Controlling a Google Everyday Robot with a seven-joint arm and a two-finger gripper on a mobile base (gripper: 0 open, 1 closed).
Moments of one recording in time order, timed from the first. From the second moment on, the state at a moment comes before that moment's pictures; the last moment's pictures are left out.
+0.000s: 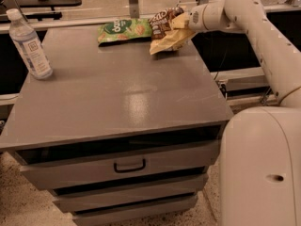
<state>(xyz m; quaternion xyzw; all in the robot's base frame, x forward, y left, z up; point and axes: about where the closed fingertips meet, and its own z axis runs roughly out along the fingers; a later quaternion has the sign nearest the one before) 0.870 -0.112 0.909 -0.18 0.82 0.26 0.48</state>
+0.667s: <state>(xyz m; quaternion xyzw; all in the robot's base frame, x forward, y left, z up) 0.864 -0.110 0.915 -0.19 0.81 0.29 0.48</state>
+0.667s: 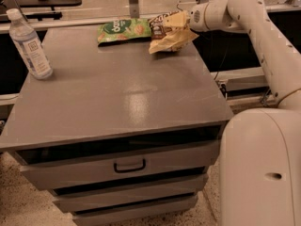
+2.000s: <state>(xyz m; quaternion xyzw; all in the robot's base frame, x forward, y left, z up) 0.775 -0.210 0.957 -0.28 0.79 0.20 0.50</state>
